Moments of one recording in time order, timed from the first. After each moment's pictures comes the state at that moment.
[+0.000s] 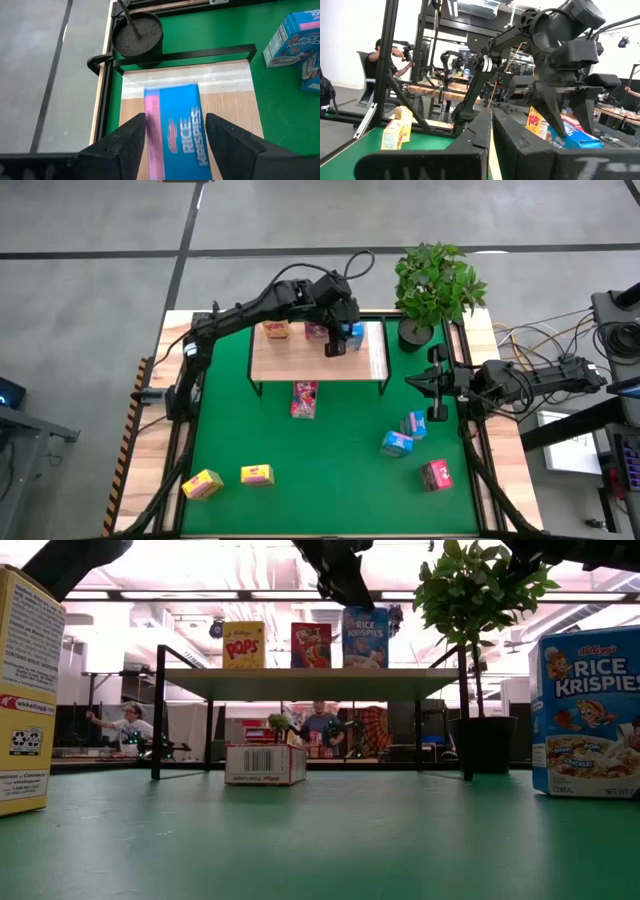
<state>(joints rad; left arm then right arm) 0.30 2.08 2.33 -1.05 0.03 0.35 0.13 0.41 0.29 0.44 0.12 -0.25</state>
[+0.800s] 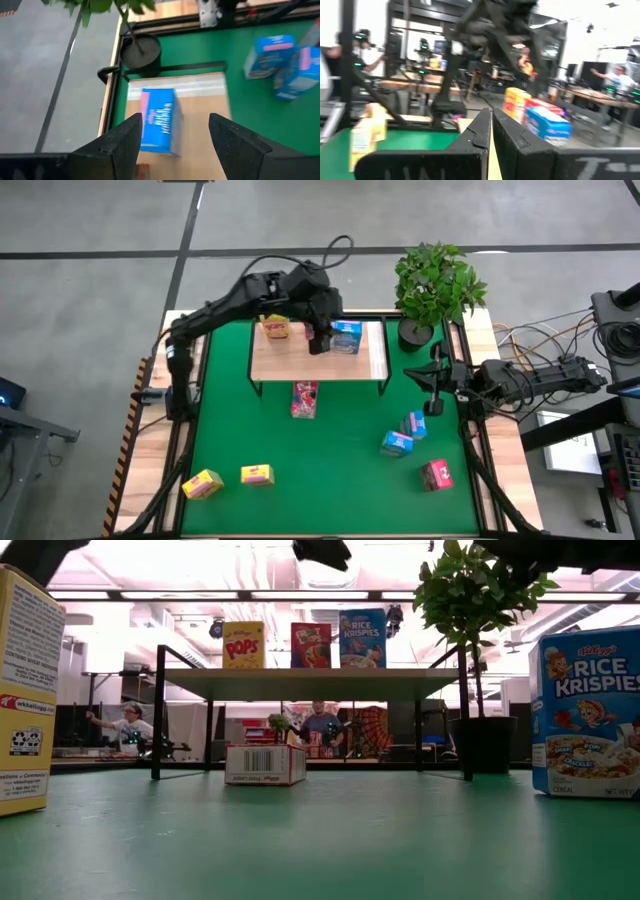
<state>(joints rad) 0.27 1.92 2.33 -1.13 0.03 0.31 0.13 0.45 0.31 0.40 0.28 -0.22</state>
